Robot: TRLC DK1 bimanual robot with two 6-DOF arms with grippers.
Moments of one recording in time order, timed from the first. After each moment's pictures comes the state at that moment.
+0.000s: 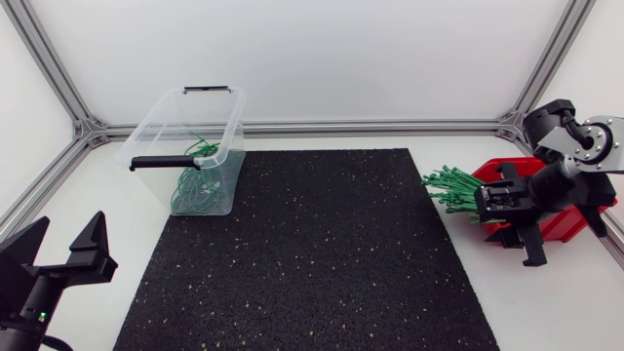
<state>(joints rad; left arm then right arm) -0.02 0.05 0.02 0.02 -0.14 0.00 -0.11 1.48 0.91 -0.73 -0.01 -1.58</state>
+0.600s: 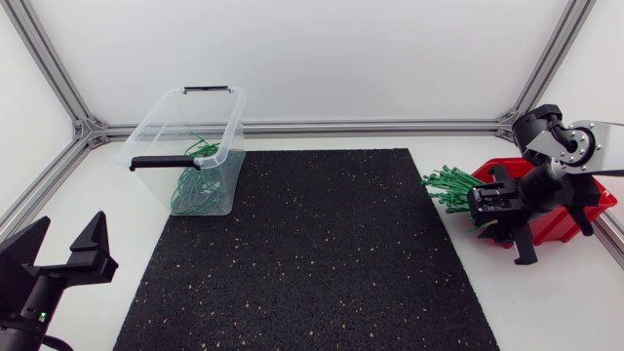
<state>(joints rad) -0.02 0.05 0.02 0.02 -0.14 0.00 -0.11 1.54 0.91 -0.68 0.00 -1.58</state>
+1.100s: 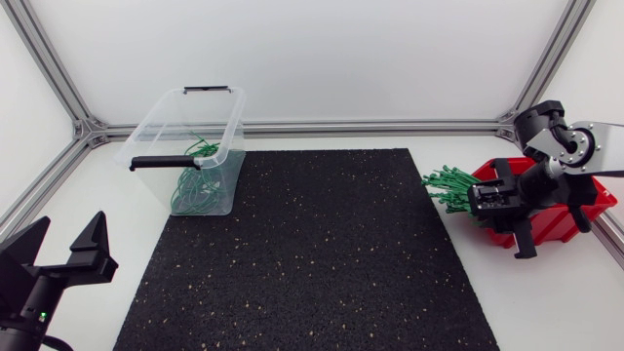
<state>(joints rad) -0.02 0.05 0.02 0.02 -0.14 0.00 -0.11 1.54 0.91 -0.61 0.04 -1.60</state>
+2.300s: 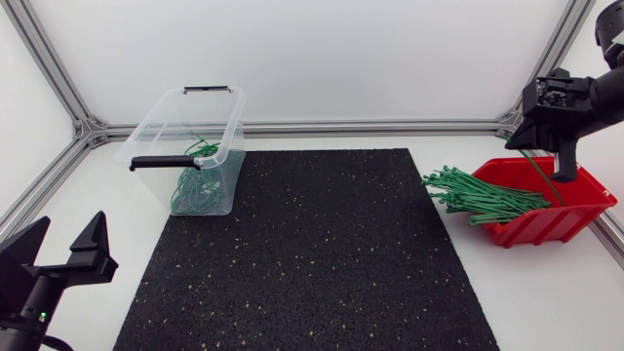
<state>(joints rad) -0.02 0.05 0.02 0.02 -0.14 0.00 -0.22 1.49 1.35 -0.90 -0.21 -1.49</state>
